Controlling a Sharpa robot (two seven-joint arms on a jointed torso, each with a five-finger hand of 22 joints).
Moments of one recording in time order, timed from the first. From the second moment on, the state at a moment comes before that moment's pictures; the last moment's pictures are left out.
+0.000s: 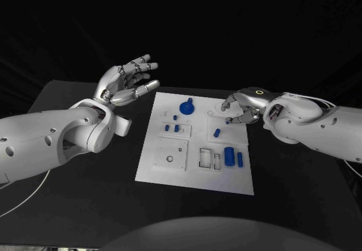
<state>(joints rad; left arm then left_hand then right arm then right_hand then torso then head) 1.33 -0.90 -0.23 1.59 -0.30 -0.47 0.64 1.30 -0.12 -0.13 0.30 0.23 0.78 0.08 0.06 0.06 0.25 0.03 0.18 0.06 0.12 0.11 0.13 0.10 0.08 0.21 0.29 0.06 0.92 1.29 -0.89 -0.22 1.44 -1.61 -0.35 0.00 1.41 -0.17 0.16 0.27 0.56 0.91 0.06 0.12 0.57 0.75 0.10 0.35 0.57 1.46 0.00 1.40 1.31 0.11 1.31 0.11 1.02 1.31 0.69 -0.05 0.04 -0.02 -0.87</state>
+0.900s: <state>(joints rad) 1.32 -0.89 -0.23 1.59 -0.30 -0.37 0.61 1.43 0.01 -0.09 0.29 0.37 0.83 0.09 0.06 0.07 0.21 0.05 0.37 0.06 0.23 0.16 0.19 0.05 0.08 0.31 0.29 0.06 0.82 1.24 -0.88 -0.22 1.39 -1.60 -0.37 0.01 1.40 -0.16 0.23 0.24 0.56 0.91 0.05 0.07 0.51 0.73 0.09 0.43 0.61 1.46 -0.01 1.44 1.31 0.11 1.37 0.10 1.14 1.31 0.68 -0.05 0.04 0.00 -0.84</state>
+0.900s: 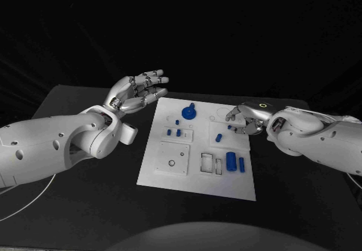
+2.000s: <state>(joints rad) 1.32 -0.90 -0.23 1.61 -0.36 -0.37 0.55 1.52 0.03 -0.11 0.29 0.42 0.86 0.12 0.07 0.07 0.24 0.09 0.48 0.06 0.33 0.19 0.27 0.05 0.08 0.36 0.29 0.08 0.78 1.21 -0.85 -0.22 1.36 -1.60 -0.38 0.03 1.43 -0.13 0.30 0.15 0.58 0.97 0.09 0.14 0.62 0.80 0.06 0.56 0.69 1.46 -0.02 1.44 1.31 0.09 1.40 0.09 1.22 1.31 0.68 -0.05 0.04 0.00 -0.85</state>
